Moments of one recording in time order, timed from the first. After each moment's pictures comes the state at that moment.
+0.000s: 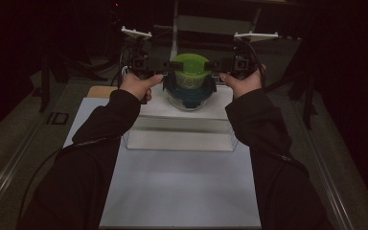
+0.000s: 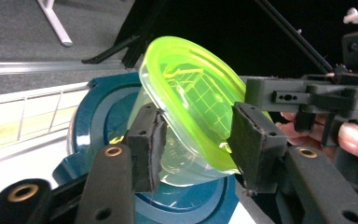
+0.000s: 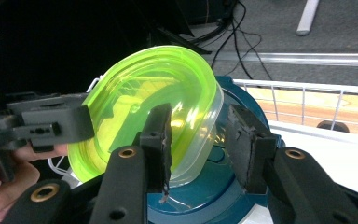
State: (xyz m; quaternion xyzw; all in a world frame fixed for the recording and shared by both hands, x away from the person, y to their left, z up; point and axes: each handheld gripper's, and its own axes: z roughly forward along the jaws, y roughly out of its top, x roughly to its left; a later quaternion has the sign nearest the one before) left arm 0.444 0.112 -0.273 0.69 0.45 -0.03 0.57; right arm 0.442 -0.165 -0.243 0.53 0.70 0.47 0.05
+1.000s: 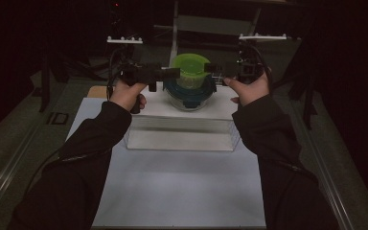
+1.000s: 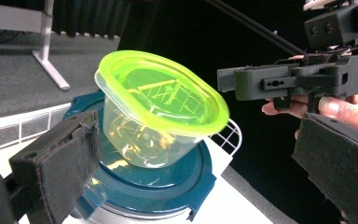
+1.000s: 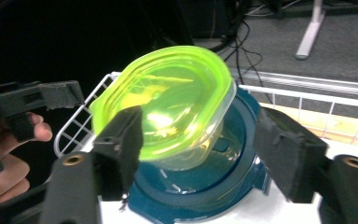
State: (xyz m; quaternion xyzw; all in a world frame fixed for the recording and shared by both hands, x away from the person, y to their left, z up) left arm 0.397 0.124 -0.267 0.69 0.37 0.04 0.61; right arm 0.416 -0.172 -0.235 0.49 0.72 0.49 0.09
